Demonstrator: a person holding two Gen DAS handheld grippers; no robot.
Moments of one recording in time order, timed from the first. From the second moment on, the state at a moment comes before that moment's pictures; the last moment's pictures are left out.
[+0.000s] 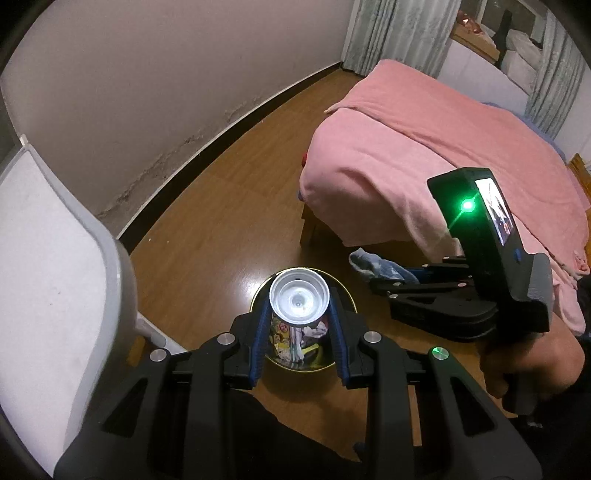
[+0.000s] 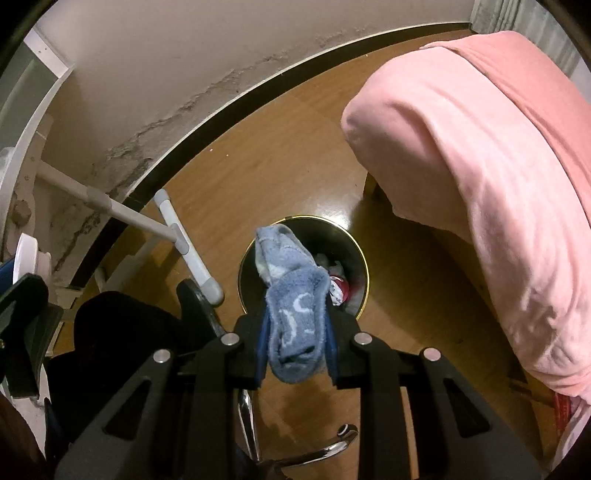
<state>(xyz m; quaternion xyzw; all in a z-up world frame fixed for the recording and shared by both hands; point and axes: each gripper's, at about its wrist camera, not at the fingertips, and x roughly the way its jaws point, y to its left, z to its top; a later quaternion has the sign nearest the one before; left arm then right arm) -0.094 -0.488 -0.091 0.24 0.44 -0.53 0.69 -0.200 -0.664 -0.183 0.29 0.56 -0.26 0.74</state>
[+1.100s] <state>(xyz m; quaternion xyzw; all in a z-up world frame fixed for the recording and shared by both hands) -0.108 -0.525 -0.111 0.25 0.45 -0.55 0.66 -0.236 -0.707 -0.152 0.35 0.46 -0.36 0.73</state>
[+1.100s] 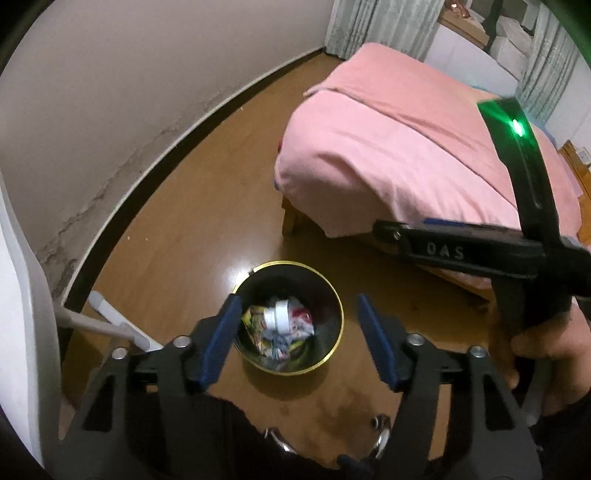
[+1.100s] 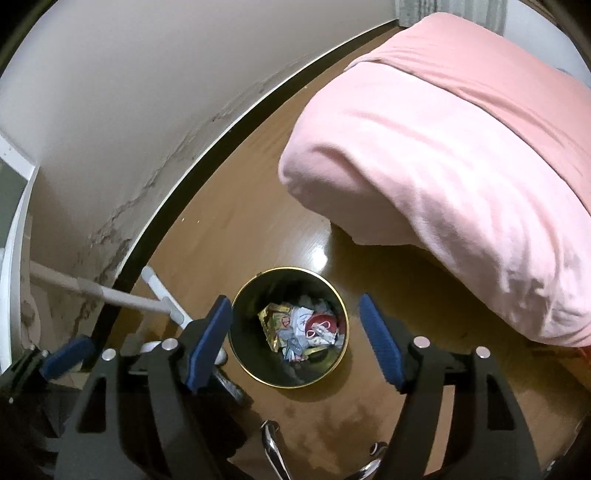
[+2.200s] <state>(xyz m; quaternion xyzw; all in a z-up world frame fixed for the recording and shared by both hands) 0.145 -0.107 -0.004 0.10 0.43 -0.20 0.87 0.083 -0.415 0.004 0.06 0.45 0.00 0.89</state>
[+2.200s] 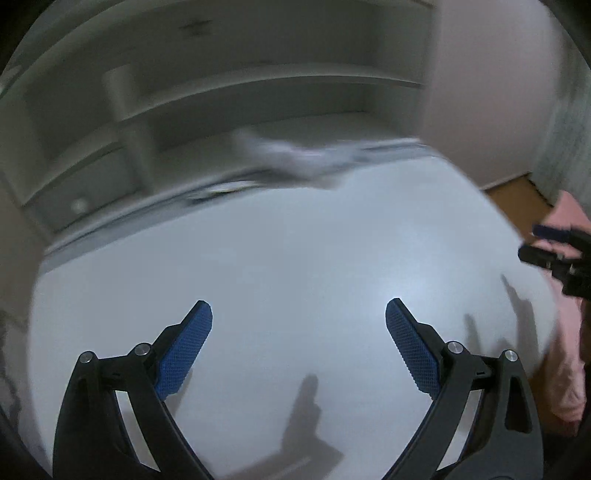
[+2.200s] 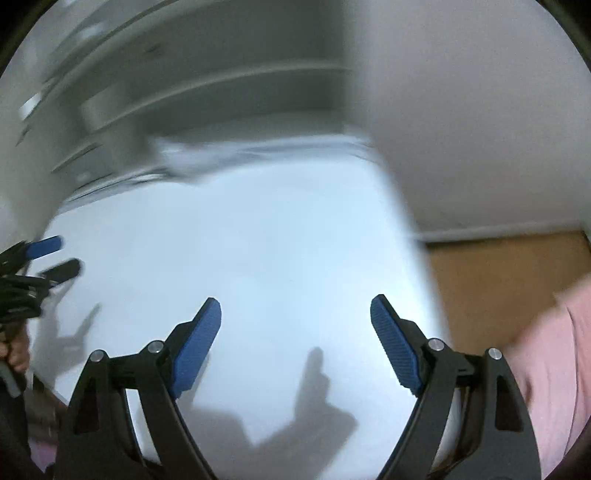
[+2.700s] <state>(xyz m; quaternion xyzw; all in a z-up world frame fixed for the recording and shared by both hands) 0.254 -0.051 -0.026 0.13 0.44 -0.18 0.87 0.342 -0.295 -0.037 -0.06 0.48 0.06 0.87</state>
